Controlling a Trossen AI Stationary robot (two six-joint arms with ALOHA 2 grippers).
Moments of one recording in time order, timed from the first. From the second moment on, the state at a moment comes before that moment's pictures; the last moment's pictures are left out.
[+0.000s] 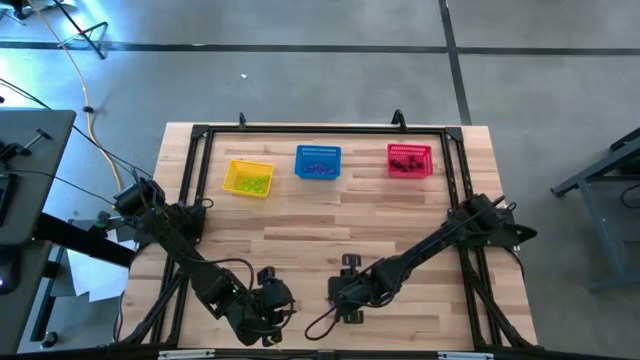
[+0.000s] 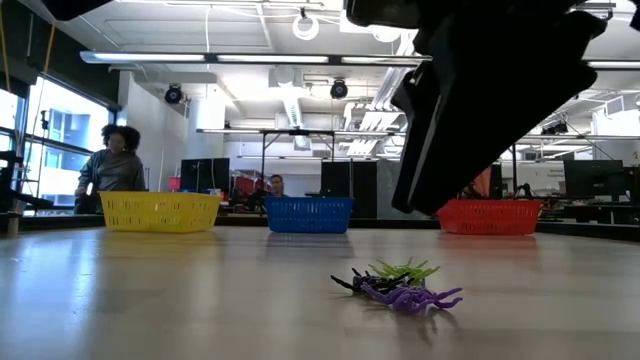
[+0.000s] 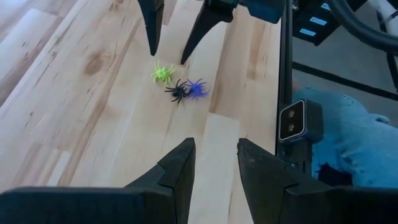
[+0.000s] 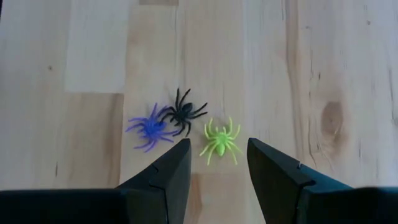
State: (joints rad) left arm -0.79 1.74 1.23 -0.41 -0.53 -0.89; right arm 0.54 2.01 1.41 -0.53 0.23 0.47
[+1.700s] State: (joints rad) left arm -0.76 1.74 1.23 -0.47 -0.62 -0.85; right arm 0.51 2.06 1.58 -0.65 0.27 0.37
